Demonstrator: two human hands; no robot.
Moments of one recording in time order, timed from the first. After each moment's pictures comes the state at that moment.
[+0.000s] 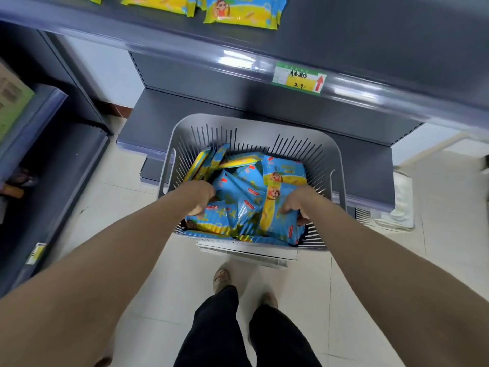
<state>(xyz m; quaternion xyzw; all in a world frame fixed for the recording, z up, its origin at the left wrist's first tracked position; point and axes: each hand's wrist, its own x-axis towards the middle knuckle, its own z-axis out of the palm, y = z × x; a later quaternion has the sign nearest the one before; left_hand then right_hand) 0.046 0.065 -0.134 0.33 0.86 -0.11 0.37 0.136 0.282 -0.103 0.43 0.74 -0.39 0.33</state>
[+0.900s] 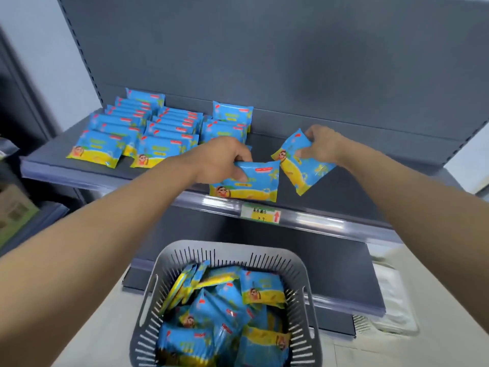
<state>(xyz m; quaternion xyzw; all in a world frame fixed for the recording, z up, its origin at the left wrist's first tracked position) -0.065 0.174 0.162 0.42 0.87 0.24 0.12 -0.031 0.420 0.165 0.19 0.96 -0.21 0.01</state>
